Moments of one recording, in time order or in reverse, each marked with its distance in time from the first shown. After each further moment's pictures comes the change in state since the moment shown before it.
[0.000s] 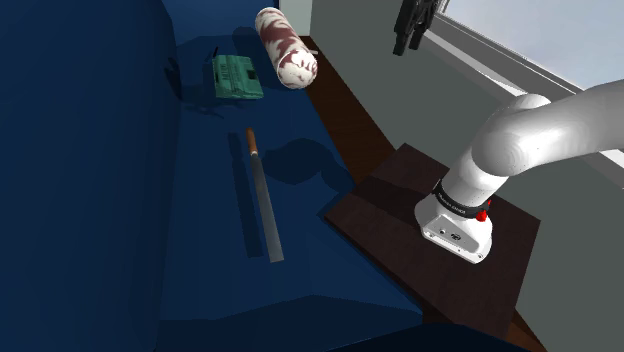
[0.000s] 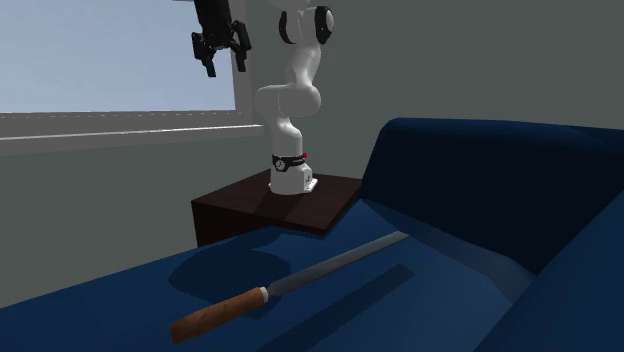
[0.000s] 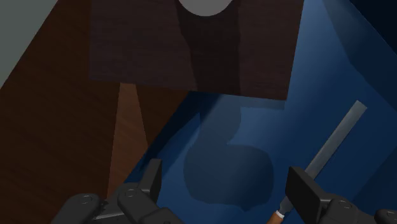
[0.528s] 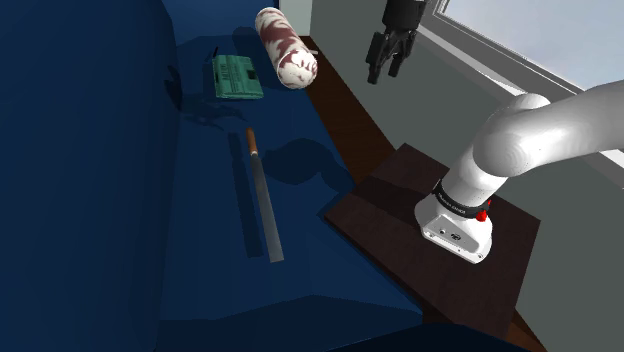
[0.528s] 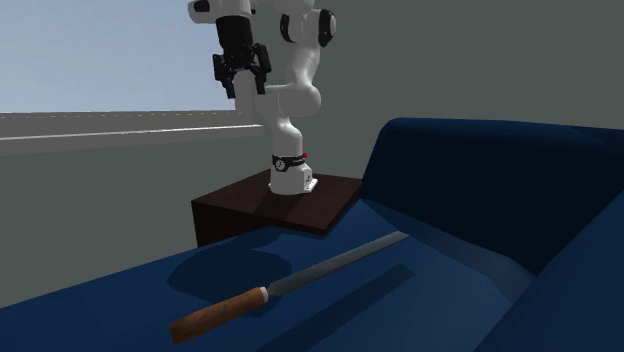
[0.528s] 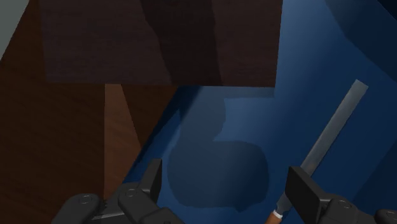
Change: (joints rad) arm 0.027 -0.011 0.129 -0.149 0.103 0.173 0.177
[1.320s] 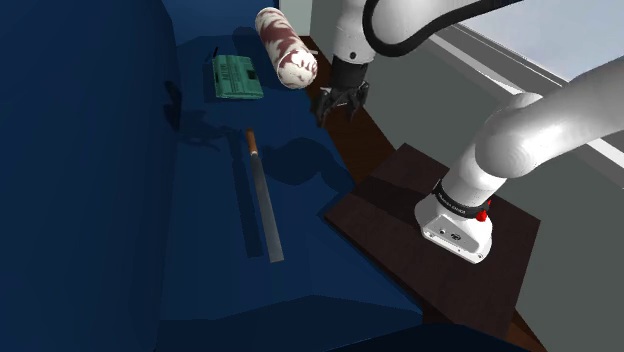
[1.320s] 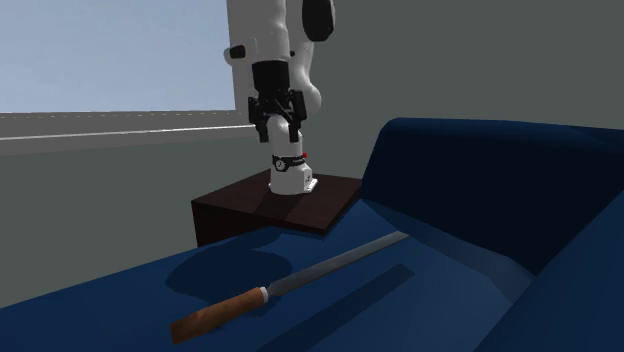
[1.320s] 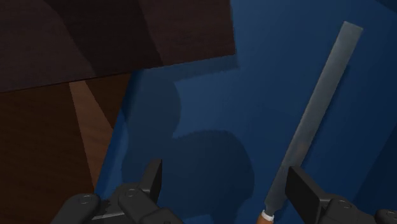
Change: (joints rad) arm 0.049 0.233 0.283 -0.097 0.175 0.418 0.342
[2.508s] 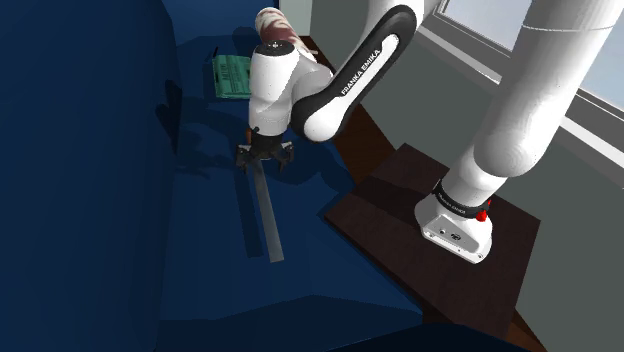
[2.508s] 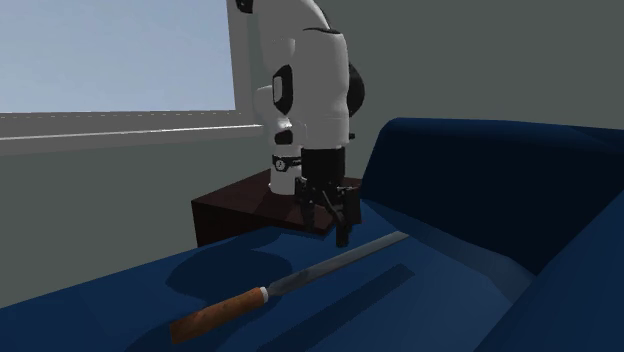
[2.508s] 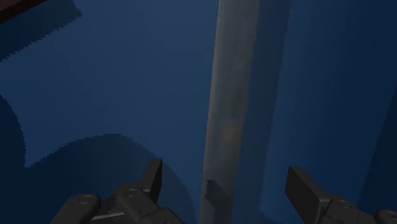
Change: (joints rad) arm -0.022 0.828 0.217 0.332 -0.615 0.507 0.931
